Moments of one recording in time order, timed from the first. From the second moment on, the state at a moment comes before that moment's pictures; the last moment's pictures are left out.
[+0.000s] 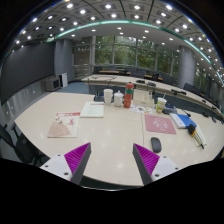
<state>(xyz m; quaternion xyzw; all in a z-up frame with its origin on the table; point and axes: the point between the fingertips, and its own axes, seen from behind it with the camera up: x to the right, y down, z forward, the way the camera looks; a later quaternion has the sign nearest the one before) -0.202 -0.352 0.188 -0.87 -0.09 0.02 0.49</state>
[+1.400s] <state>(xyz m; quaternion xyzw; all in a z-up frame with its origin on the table) 0.038 -0.079 0.126 -0.86 -0.02 0.00 0.52</state>
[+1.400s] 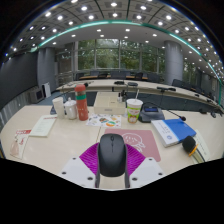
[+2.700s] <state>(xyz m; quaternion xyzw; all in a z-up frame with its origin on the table) 0.072 -0.165 0.164 -0.88 0.03 -0.05 0.47</state>
